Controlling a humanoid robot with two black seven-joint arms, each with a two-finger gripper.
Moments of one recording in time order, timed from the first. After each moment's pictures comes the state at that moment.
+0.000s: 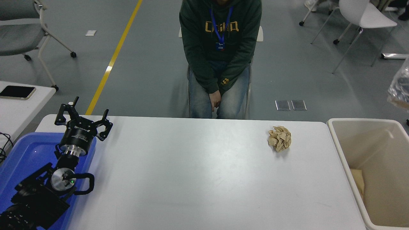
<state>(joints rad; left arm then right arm) -0.55 0.33 -0.83 -0.44 -0.19 -0.66 -0.48 1.02 -0.79 -0.18 0.14 -0.66 0.45 0.16</state>
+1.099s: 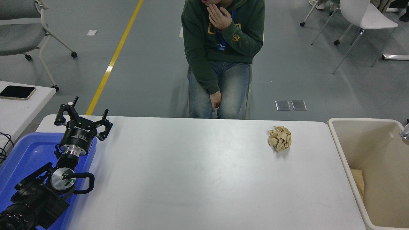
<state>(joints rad) -0.55 0.33 -0.83 -0.44 -0.19 -0.66 -0.48 0.76 -0.63 -0.18 0.02 -0.49 0.22 0.15</state>
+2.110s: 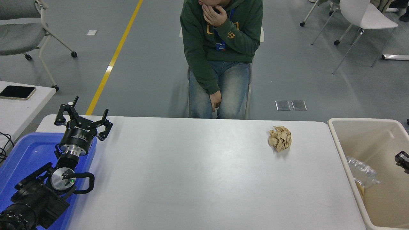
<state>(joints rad) -0.55 0.33 -0.83 -0.44 -0.19 -0.66 -0.48 0.73 -0.50 -0.17 0.02 -0.48 0.22 0.15</state>
